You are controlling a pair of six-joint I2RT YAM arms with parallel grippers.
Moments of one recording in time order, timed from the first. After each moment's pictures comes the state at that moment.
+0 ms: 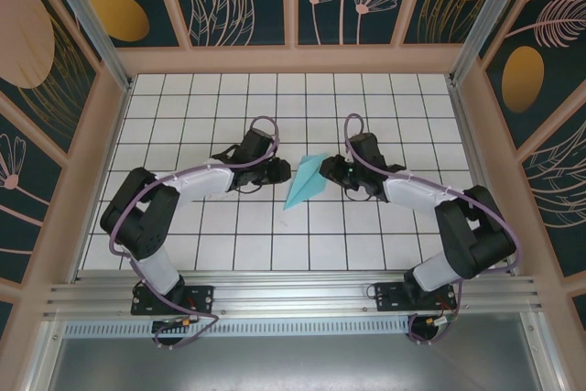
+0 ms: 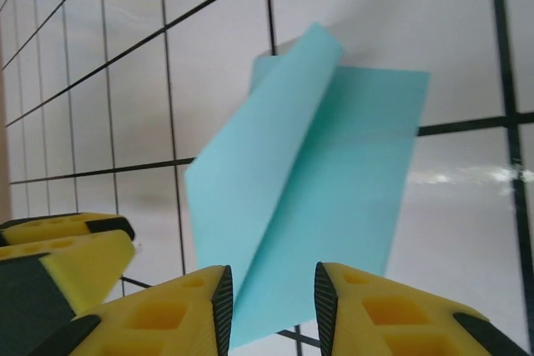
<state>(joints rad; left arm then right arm) -0.61 1.73 0.99 -0.15 0.22 -0.66 0.49 1.49 0.74 -0.03 -0.27 0.84</state>
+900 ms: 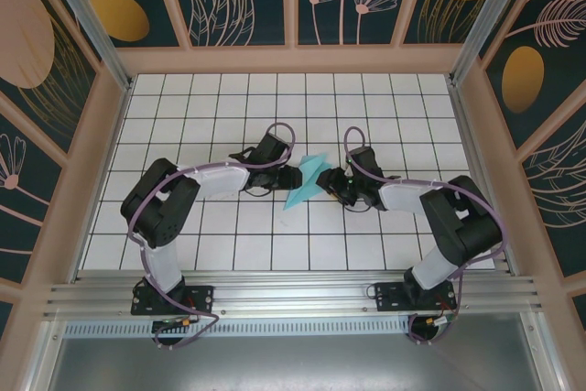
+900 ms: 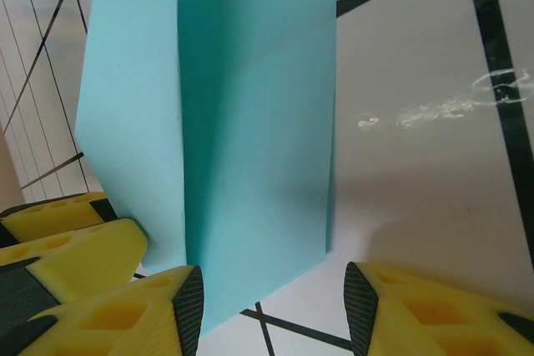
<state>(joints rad) -0.67 1.86 1.07 -0.18 0.20 -0.63 0.49 1.59 0.63 0.12 -0.38 1.01</state>
